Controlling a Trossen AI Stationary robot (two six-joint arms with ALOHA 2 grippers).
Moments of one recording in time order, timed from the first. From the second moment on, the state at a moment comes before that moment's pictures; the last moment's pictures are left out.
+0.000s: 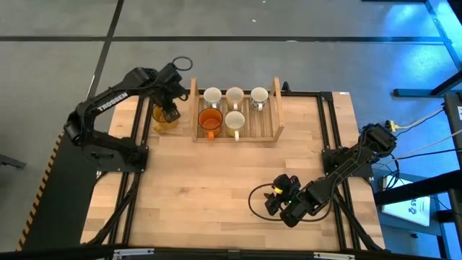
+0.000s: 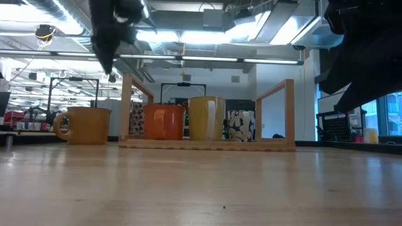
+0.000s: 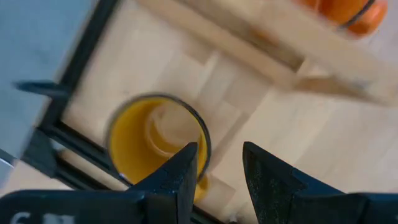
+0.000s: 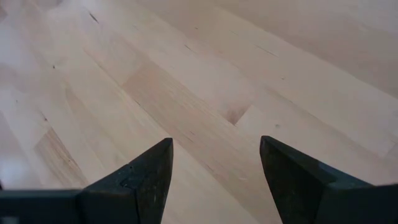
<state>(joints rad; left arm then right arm) 0.72 1.31 1.29 -1.30 -0.03 0.16 0.72 1.64 0.97 -0.54 0.61 1.54</state>
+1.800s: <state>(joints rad) 0.67 1.23 0.94 -1.22 -0.11 0.14 0.72 1.64 0.97 -0.52 0.62 1.54</state>
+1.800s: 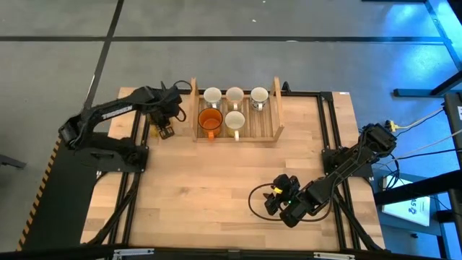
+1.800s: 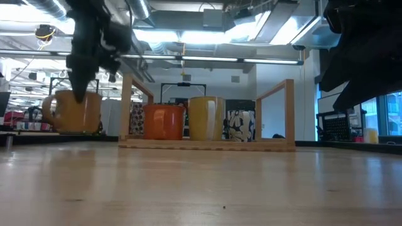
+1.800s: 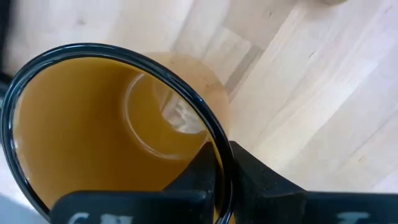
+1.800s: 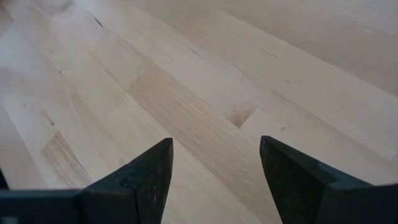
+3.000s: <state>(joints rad) -0.40 1.54 1.32 -1.12 -0.01 -0.66 0.72 1.64 0.97 -0.52 0.58 1.46</state>
